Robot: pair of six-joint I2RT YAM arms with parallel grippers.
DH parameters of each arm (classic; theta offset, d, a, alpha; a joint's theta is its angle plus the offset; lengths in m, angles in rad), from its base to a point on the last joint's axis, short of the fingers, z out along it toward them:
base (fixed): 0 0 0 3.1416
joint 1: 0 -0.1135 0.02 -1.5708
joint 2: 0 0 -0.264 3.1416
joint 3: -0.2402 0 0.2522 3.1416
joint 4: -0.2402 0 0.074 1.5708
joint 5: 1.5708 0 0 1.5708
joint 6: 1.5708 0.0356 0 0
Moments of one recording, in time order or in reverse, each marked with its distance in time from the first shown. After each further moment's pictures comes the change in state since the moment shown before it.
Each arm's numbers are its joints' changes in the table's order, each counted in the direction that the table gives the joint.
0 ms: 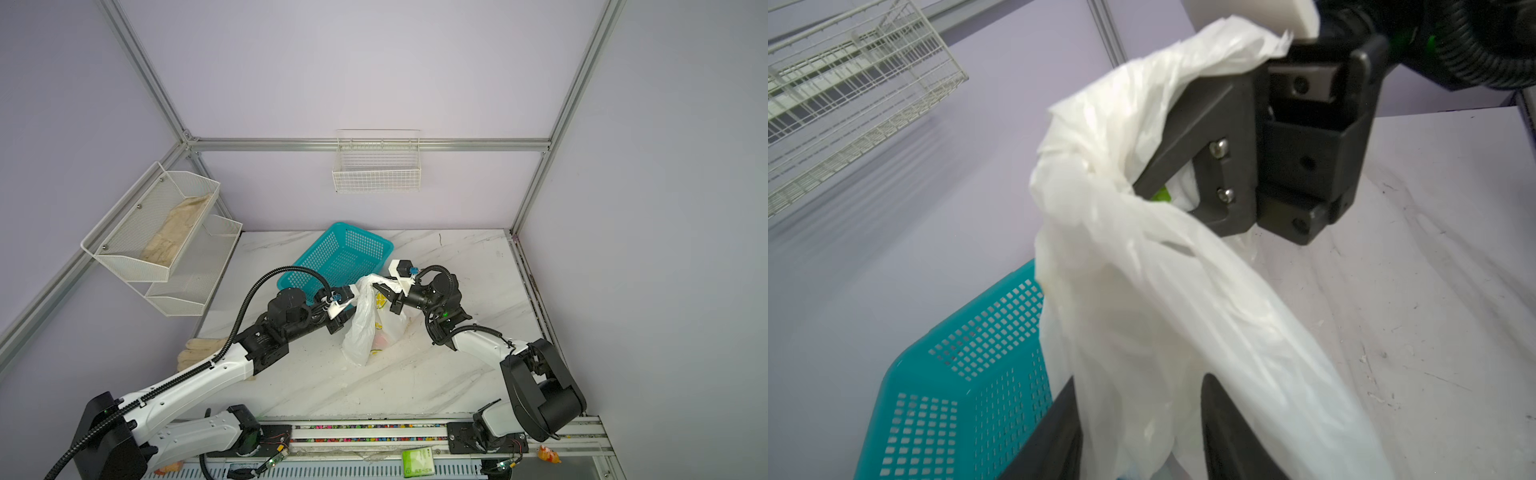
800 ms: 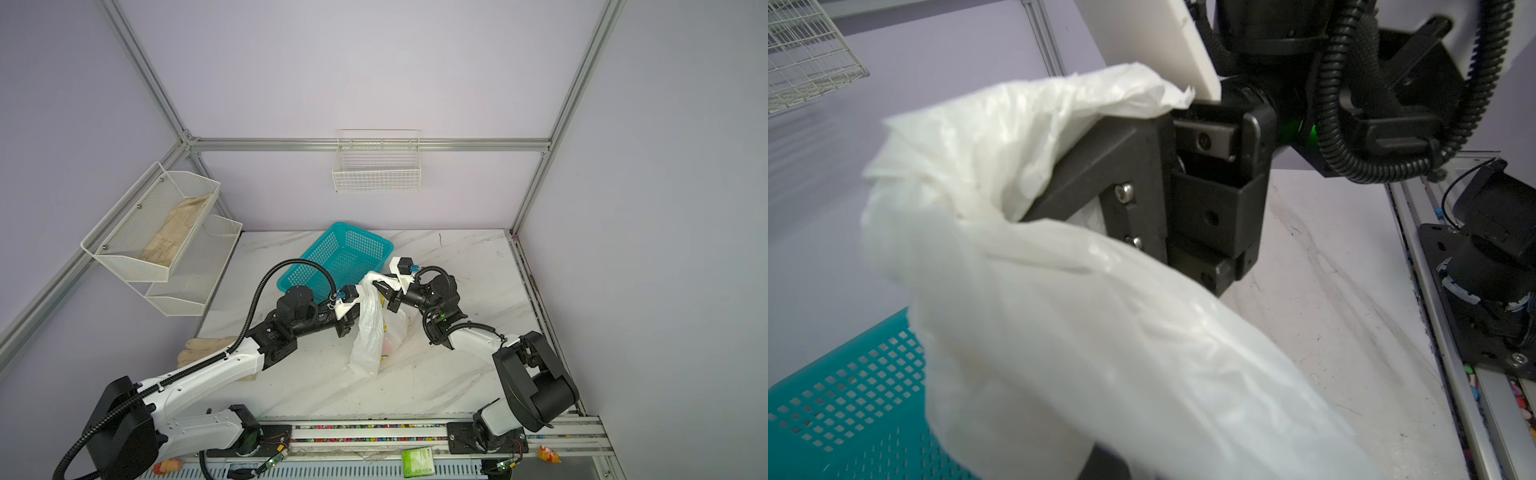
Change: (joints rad) left arm 0.000 -0.080 0.000 0.097 0.177 -0.132; right arm -0.016 -0.062 -0.002 0.126 0.022 0.092
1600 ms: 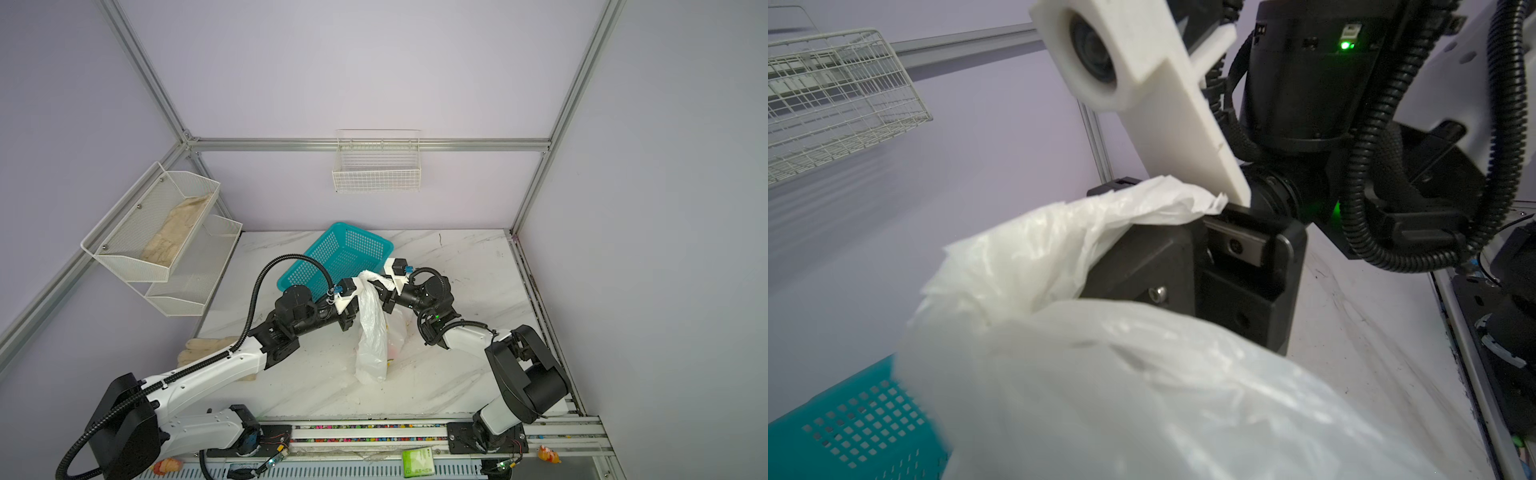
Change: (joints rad) left arm 0.010 -0.020 0.000 0.126 -0.061 -0.046; right arm -0.033 -0.056 -0.016 0.068 0.023 0.034
